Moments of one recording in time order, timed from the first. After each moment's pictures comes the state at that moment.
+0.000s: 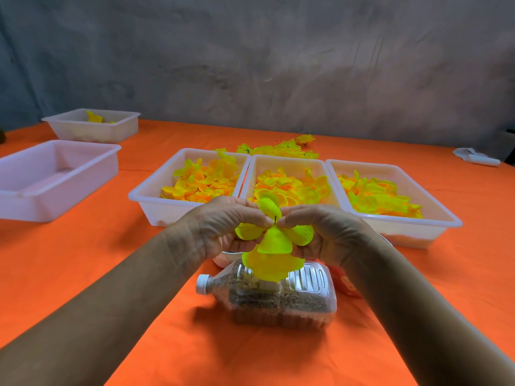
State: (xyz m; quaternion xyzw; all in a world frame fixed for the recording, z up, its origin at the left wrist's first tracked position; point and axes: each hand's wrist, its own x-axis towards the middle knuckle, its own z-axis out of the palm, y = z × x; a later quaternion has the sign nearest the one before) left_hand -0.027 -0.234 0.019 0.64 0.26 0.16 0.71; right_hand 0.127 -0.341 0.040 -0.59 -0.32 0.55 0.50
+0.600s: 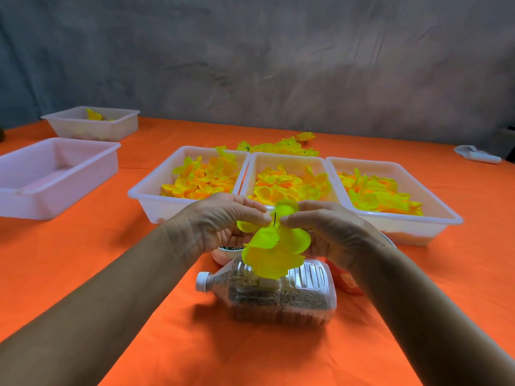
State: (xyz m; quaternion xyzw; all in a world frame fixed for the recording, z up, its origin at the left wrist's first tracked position) left_hand -0.021 -0.252 0.032 0.60 0.34 0.19 0.70; right_hand 0.131 -0.347 0.035 -0.61 -0.39 0.47 0.50
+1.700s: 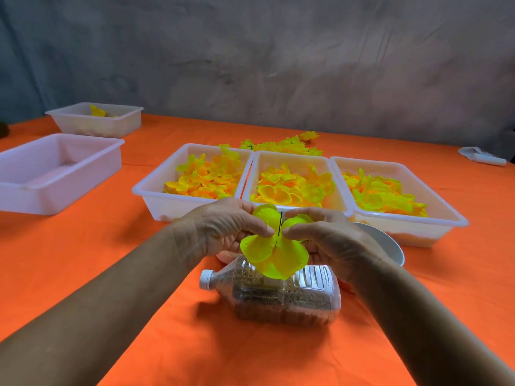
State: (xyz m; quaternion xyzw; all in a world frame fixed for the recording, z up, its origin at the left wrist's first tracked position) left_hand -0.023 -0.252 0.024 0.62 0.35 0.15 0.68; right_hand 0.118 -0.353 0.027 -0.63 -0.37 0.45 0.51
